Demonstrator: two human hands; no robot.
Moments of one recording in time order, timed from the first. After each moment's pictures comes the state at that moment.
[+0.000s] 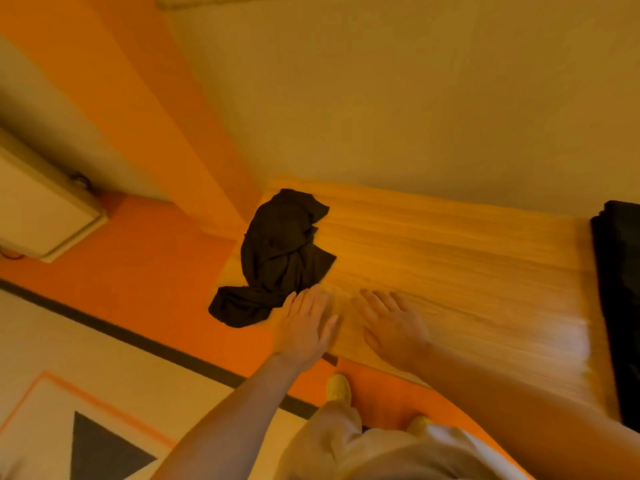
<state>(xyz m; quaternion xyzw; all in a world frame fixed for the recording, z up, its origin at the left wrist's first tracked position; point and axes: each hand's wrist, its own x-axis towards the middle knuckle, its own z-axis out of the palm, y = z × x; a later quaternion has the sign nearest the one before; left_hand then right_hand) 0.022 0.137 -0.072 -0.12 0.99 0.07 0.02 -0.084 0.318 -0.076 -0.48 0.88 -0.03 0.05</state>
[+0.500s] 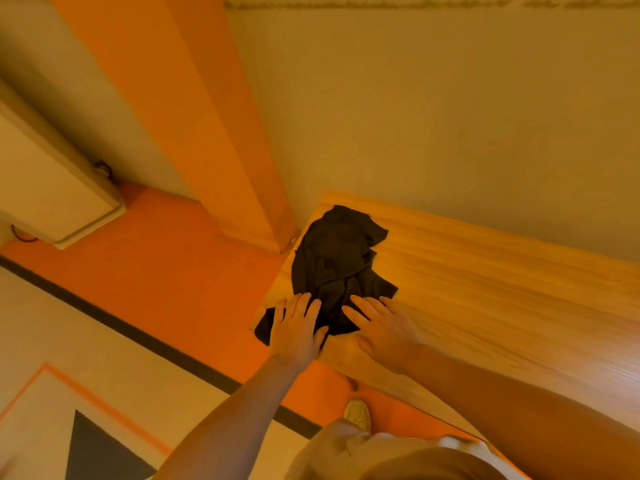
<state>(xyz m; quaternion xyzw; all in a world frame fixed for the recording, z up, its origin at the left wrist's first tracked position) 0.035 0.003 -0.086 -0.17 0.98 0.03 0.01 -0.086 0.174 -0.075 -0.55 0.83 0.01 0.05</state>
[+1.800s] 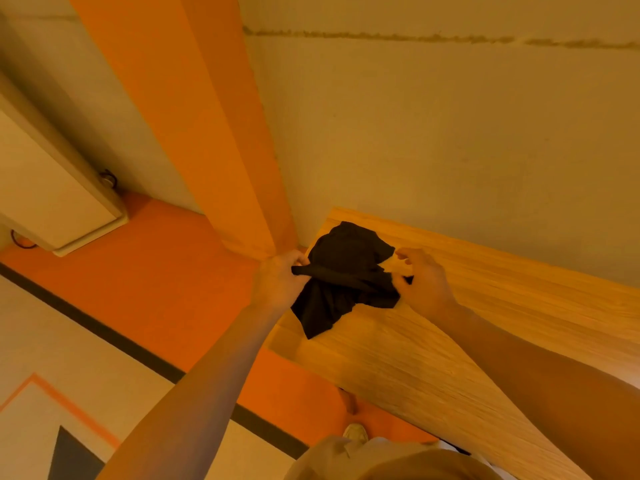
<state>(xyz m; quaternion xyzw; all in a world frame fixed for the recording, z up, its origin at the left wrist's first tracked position) -0.014 -0.046 0.035 -0.30 0.90 0.31 -0.10 -0.171 0.159 -0.020 -0.31 0.90 -0.30 0.07</state>
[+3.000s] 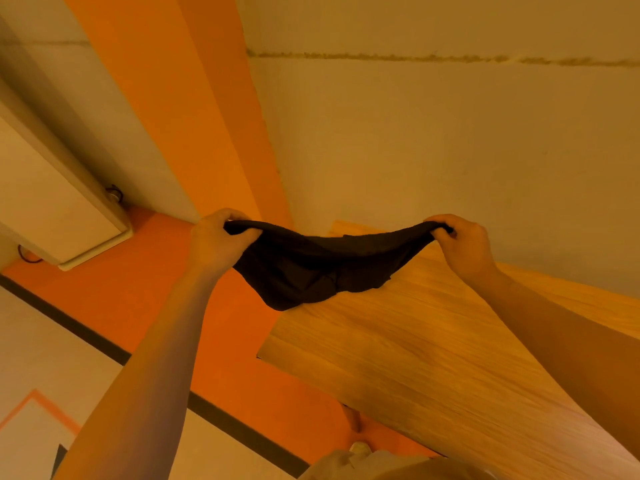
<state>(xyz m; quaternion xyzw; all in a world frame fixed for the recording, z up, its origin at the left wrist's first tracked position) -0.006 -0.119 0.117 -0.36 0.84 0.34 -0.22 -0.230 0.167 0.046 -0.25 0.85 -0.46 -0.01</state>
